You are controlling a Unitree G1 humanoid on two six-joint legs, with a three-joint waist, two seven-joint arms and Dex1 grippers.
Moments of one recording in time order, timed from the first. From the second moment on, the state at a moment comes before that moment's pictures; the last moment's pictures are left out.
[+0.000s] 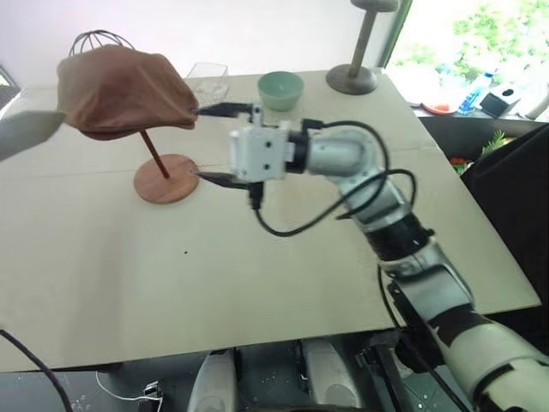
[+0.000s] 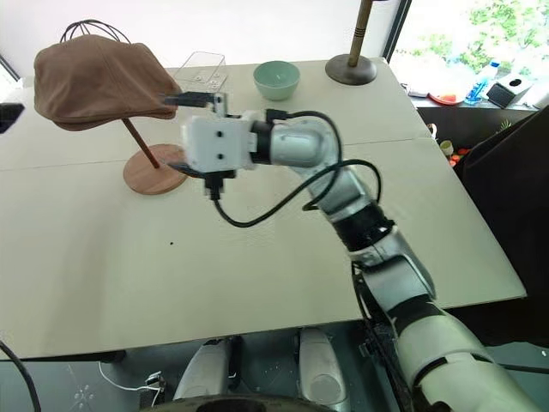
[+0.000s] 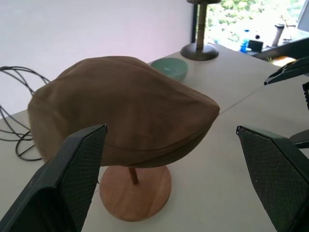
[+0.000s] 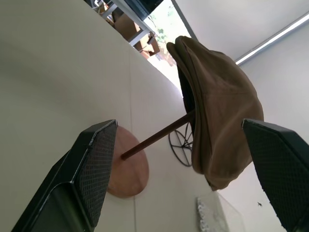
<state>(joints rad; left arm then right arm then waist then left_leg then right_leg) -0.32 1.25 0.84 -0.25 -0.92 1.08 -0.85 -0.98 -0.33 0.32 0.03 0.00 0.04 0.92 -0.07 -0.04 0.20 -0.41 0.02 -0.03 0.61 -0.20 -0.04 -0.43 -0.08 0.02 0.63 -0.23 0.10</state>
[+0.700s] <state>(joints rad) -0.40 1.24 0.30 -0.24 -0.33 0.25 -0.98 -1.23 -0.77 -0.05 0.02 0.73 1.25 1.18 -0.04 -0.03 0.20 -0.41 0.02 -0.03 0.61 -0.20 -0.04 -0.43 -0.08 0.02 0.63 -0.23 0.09</state>
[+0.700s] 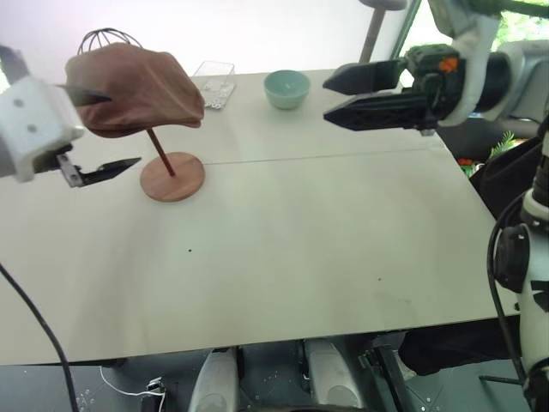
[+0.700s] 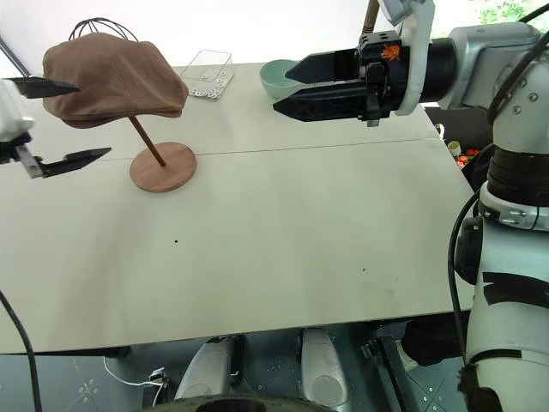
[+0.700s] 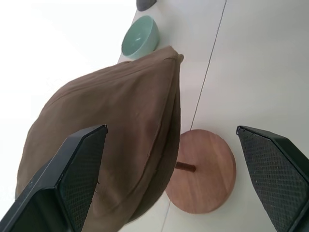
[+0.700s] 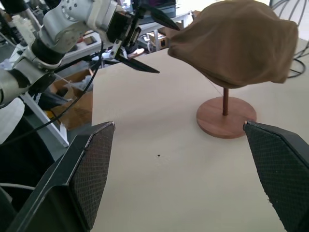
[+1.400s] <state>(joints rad) -0.54 1.06 -0.02 -0.32 0.27 0.24 -0.66 -1.19 -0.77 -0.06 0.02 0.77 1.22 1.09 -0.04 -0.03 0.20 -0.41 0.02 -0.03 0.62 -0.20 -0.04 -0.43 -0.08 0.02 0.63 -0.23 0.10</state>
